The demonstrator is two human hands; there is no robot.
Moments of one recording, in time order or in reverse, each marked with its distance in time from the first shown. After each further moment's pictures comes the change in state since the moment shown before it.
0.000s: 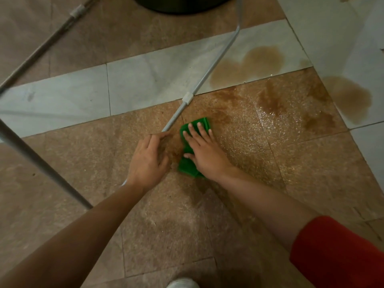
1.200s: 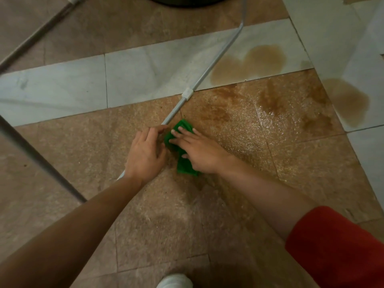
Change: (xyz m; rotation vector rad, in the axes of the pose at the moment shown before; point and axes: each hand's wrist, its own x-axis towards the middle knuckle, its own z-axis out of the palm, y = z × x) left_hand 0.004 -0.002 0.004 0.008 0.037 -0.001; right_hand 0.009 0.000 -0.011 -0.058 -0.127 -0.251
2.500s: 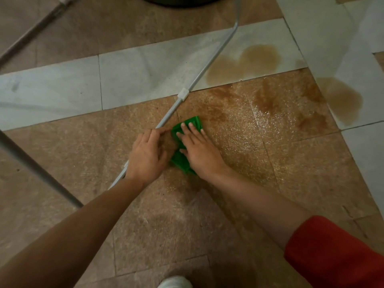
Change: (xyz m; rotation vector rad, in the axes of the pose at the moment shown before) left_hand 0.003 0.006 0.005 0.016 -0.024 0.015; right_hand -0.007 -0.007 0.012 0.085 0.205 0.275
